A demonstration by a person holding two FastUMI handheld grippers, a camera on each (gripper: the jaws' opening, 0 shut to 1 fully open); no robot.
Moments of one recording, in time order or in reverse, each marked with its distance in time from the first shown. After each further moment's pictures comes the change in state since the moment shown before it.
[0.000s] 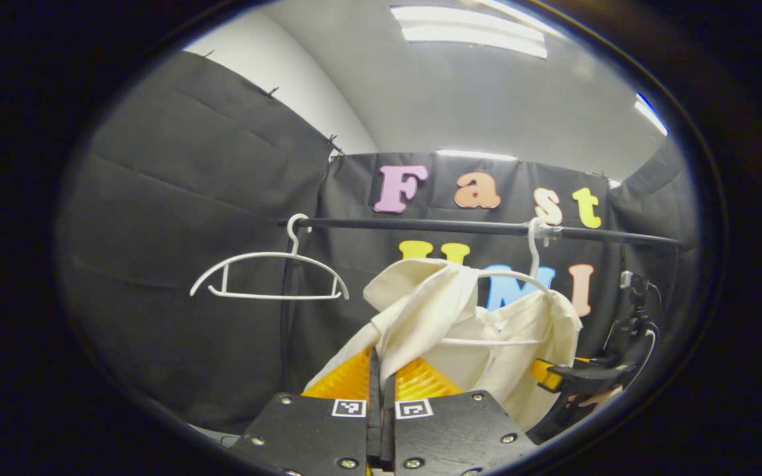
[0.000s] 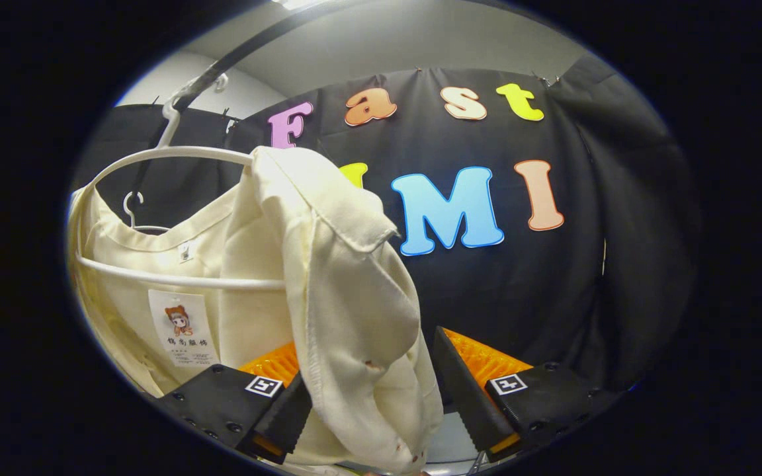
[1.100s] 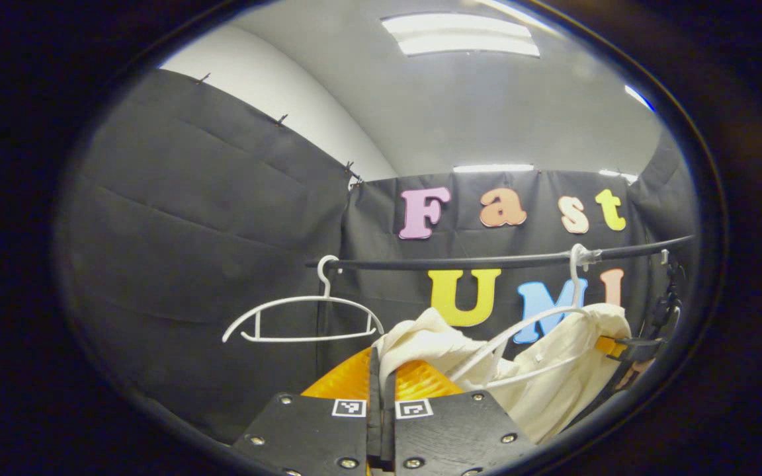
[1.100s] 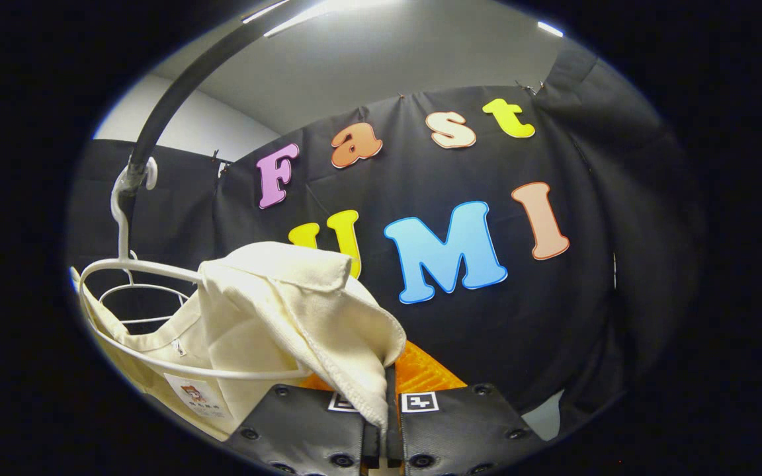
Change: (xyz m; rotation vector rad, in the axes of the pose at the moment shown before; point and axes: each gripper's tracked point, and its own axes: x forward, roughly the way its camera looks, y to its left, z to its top) left arm 0.034 0.044 0.054 0.076 -0.115 0.088; right arm 0.022 -0.027 0.086 0.098 -0.164 0.022
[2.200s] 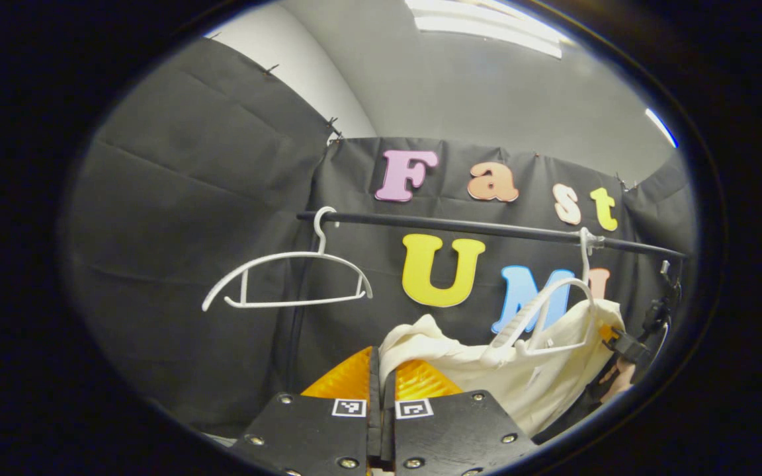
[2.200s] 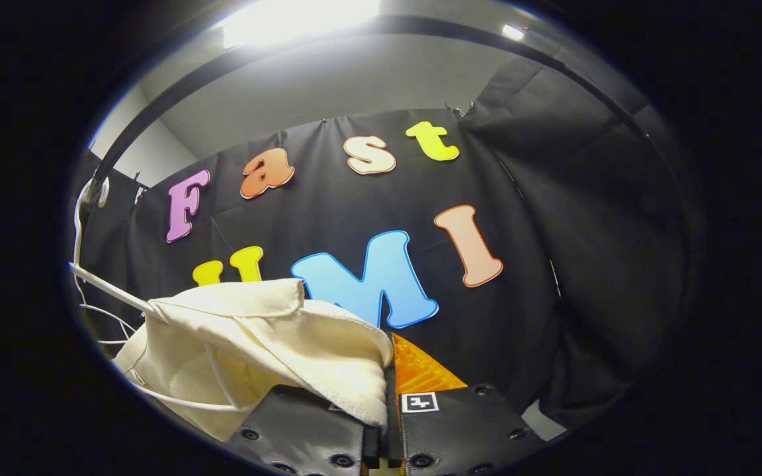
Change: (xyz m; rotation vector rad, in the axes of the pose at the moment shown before) left arm 0.107 -0.039 -0.091 -0.129 0.148 -0.132; right arm 0.090 -0.107 0.007 0.031 -0.194 -0.356
